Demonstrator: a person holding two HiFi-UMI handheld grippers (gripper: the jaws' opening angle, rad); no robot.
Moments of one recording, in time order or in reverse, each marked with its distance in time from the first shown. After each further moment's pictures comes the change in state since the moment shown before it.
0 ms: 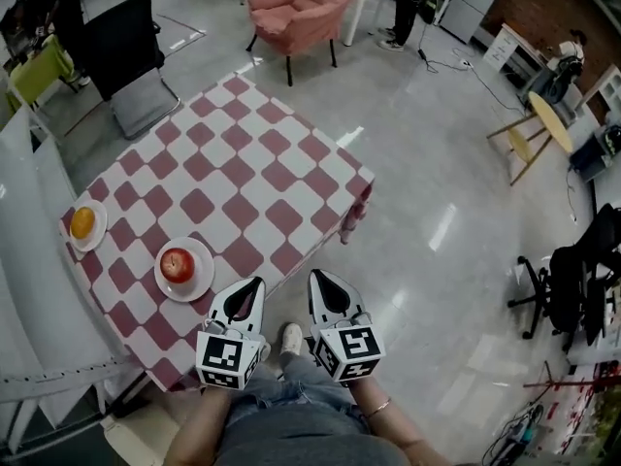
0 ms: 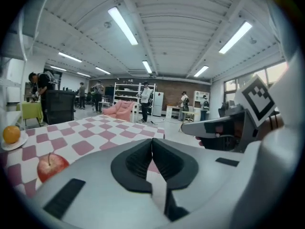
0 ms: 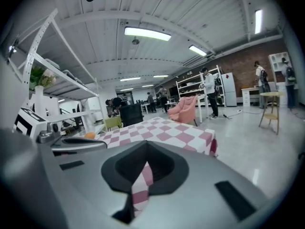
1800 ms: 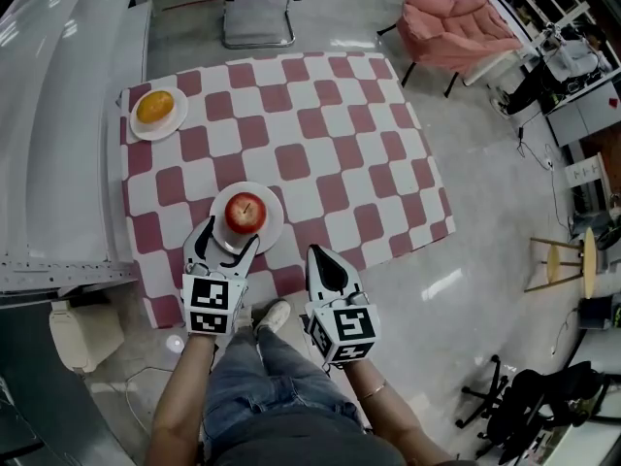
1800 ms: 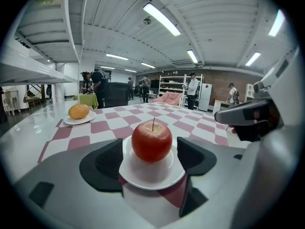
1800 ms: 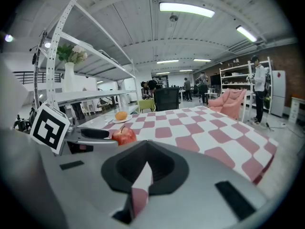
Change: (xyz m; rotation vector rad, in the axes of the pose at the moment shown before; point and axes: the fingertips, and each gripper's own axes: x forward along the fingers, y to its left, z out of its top) left arm -0.079 0.187 -0.085 -0.183 0.092 0.565; right arm 0.106 0.138 -0.043 -0.254 0.192 0.411
